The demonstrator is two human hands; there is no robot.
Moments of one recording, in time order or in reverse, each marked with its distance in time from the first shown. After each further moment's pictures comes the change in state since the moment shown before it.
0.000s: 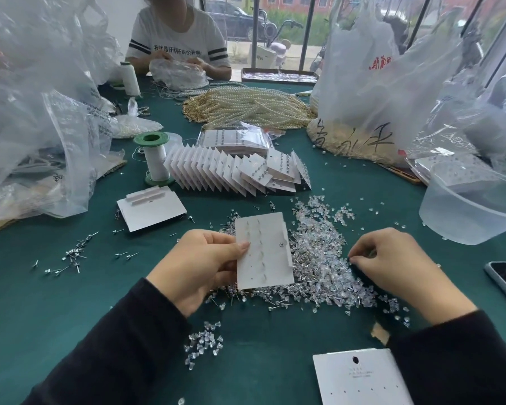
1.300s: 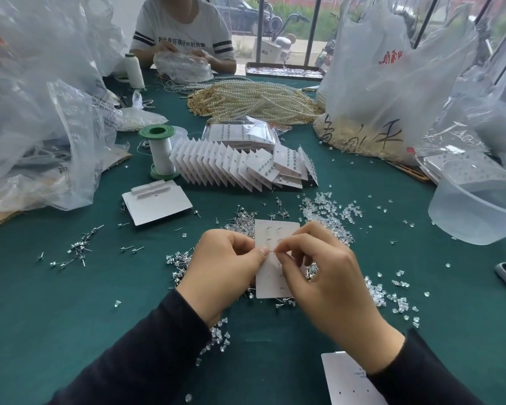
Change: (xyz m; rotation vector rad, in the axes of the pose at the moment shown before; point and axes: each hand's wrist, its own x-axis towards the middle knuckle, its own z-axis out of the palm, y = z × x) left_hand -0.001 -0.020 0.014 0.356 0.154 0.316; right_hand -0.032 -0.076 0.053 0.471 0.366 -0.574
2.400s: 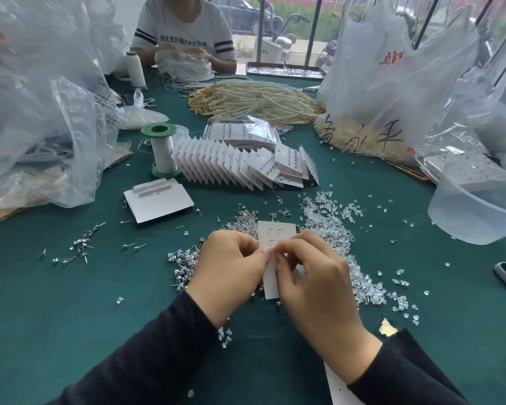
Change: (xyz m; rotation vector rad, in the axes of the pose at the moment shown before) left_hand 0.000 -0.006 0.006 0.061 0.048 0.077; right_hand -0.009 -0.008 0.019 -0.085 0.177 0.032
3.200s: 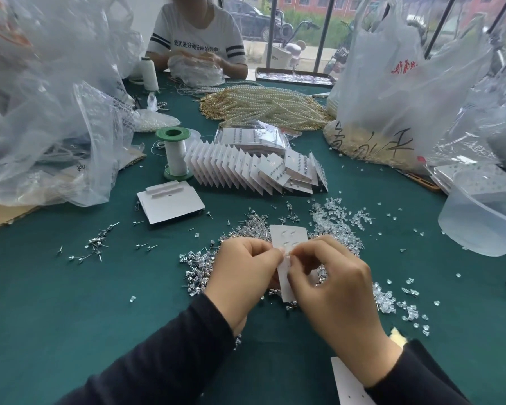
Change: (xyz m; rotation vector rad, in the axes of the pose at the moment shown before) left_hand -0.005 0.008 0.005 -0.316 -0.046 -0.150; right_hand 0.005 0.002 -0.008 0.002 -0.008 0.002
